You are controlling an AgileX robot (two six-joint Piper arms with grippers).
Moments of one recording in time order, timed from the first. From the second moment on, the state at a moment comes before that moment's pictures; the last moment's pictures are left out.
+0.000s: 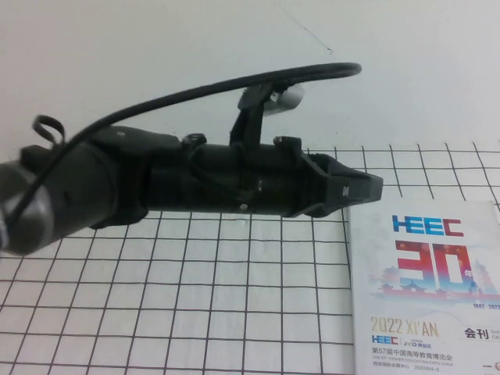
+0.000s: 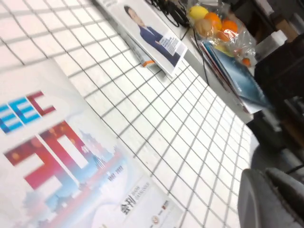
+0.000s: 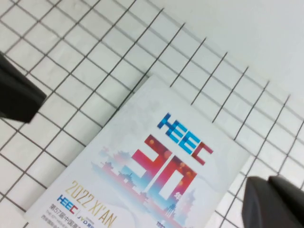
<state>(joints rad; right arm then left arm) 0.36 1.23 -1.40 -0.06 1.10 -0.26 -0.52 1.66 -1.16 -1.62 0.83 1.14</state>
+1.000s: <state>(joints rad) 0.36 0.21 -0.43 -0.12 0.56 -0.23 -0.52 0.60 -0.60 -0.12 0.52 0.27</state>
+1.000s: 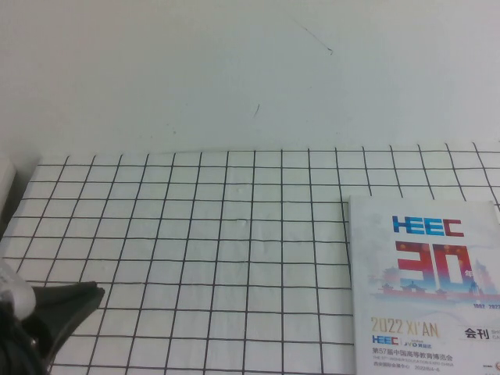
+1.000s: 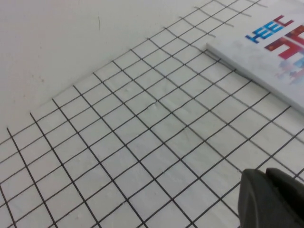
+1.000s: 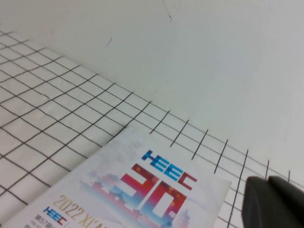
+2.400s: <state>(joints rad) 0.36 0.23 -0.21 -0.12 0.63 -0.23 -0.52 0.39 -0.25 -0.05 0.48 0.26</state>
